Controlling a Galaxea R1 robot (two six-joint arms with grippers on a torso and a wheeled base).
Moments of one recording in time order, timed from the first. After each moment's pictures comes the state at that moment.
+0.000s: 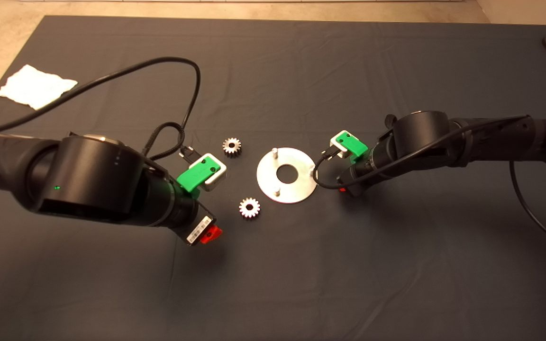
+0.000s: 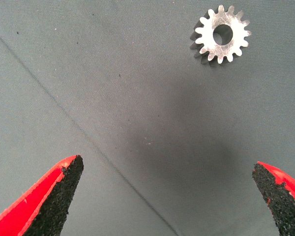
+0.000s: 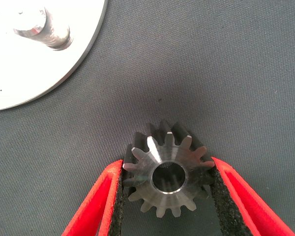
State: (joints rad) left arm -0.35 2.36 -0.59 0.62 1.53 -1.06; right arm 0.23 2.53 -1.02 -0.67 -1.44 0.94
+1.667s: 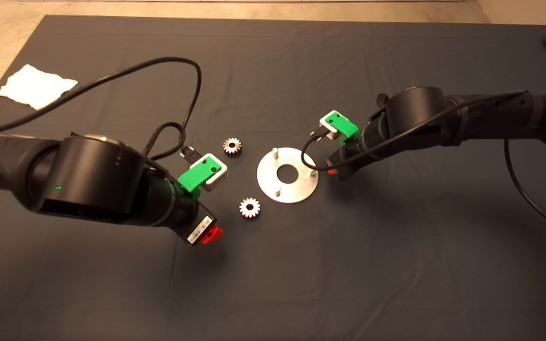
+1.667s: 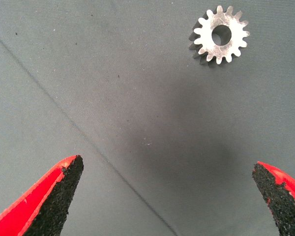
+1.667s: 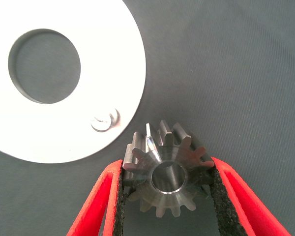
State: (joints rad) left arm -0.35 2.37 -0.59 0.62 1.53 -1.06; right arm 0.33 2.60 -1.05 -0.62 -1.41 0.94
